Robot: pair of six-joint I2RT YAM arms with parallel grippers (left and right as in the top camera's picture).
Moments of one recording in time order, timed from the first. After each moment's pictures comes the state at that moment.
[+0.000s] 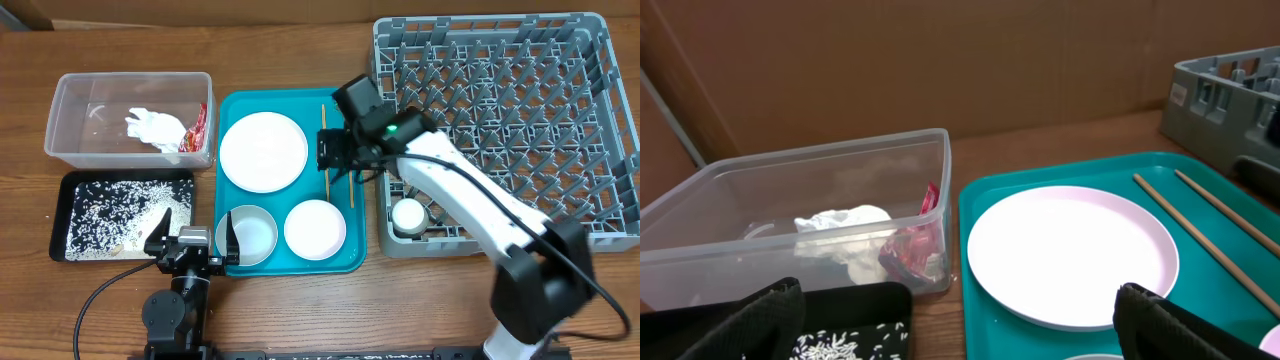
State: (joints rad) left arm 0.02 0.02 0.01 -0.07 0.03 0.14; right arm 0.59 1.86 1.52 -0.77 -0.10 0.54
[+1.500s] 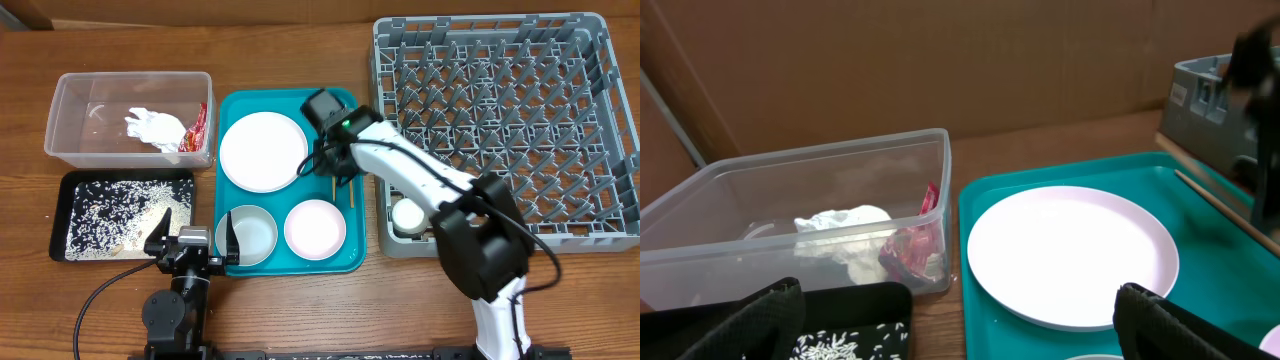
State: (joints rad) left arm 0.02 0.02 0.01 -0.07 0.03 0.14; right arm 0.63 2.12 1.69 -0.88 0.04 0.64
